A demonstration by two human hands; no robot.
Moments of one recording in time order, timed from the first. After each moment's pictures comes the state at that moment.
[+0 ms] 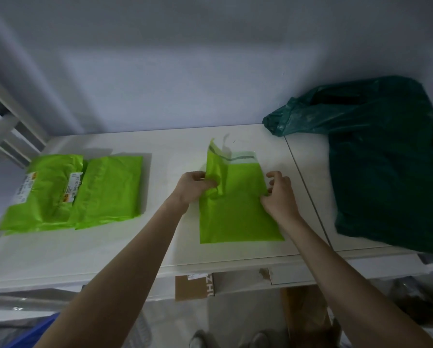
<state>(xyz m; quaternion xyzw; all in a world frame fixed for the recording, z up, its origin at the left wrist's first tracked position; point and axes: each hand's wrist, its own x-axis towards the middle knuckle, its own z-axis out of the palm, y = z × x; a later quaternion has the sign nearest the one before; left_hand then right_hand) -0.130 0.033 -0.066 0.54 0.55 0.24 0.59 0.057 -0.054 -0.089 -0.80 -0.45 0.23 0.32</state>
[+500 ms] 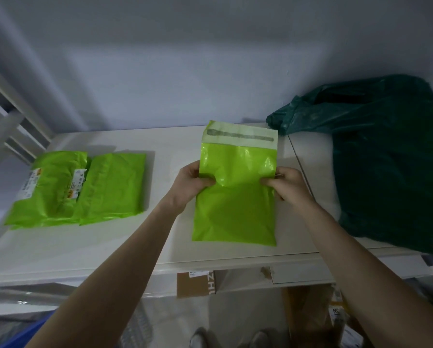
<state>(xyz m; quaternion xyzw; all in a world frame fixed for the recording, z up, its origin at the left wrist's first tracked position) -0.142 0.030 -0.065 0.57 0.45 0.32 0.61 0.071 -0.045 -0.059 -0.73 -0.36 0.38 0.44</state>
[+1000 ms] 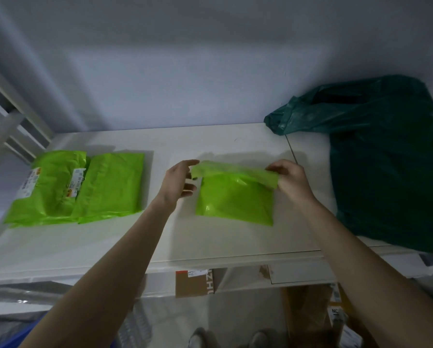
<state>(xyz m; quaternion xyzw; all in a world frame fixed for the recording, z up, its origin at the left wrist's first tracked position) -0.153 0.027 -0.055 0.50 0.56 0.31 0.58 0.078 -0.043 -0.057 -0.68 -0.35 0.38 0.51</state>
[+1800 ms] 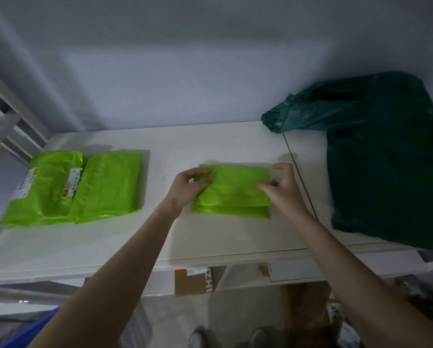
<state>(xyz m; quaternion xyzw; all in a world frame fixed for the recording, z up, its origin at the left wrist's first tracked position) -0.138 0.020 -0.077 0.56 0.51 0.30 0.58 0.065 -0.066 -0.071 -0.75 -0.38 0.32 0.44</state>
